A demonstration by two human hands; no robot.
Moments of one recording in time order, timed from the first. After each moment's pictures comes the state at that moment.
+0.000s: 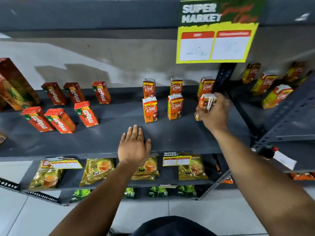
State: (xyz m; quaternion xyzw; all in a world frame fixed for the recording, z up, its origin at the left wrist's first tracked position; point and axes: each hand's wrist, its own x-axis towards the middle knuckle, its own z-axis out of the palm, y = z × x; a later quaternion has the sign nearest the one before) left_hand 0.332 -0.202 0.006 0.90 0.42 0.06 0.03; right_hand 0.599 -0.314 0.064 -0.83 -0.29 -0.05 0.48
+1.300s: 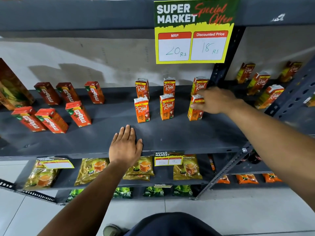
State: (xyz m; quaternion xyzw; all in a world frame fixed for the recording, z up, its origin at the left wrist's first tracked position) left_hand 0.332 -0.202 0.005 0.90 0.43 0.07 0.02; right_hand 0.649 -0.316 0.147 -0.84 -0.54 -0.01 -0.04
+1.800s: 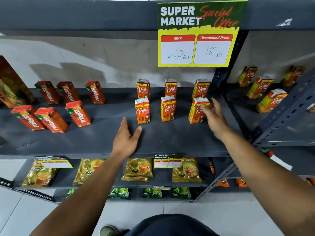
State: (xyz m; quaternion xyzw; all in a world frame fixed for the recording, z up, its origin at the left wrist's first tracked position) left_hand 0.349 -0.182 0.020 0.76 0.47 0.23 0.37; right_hand 0.641 -0.332 0.056 -0.71 -0.29 0.25 0.60
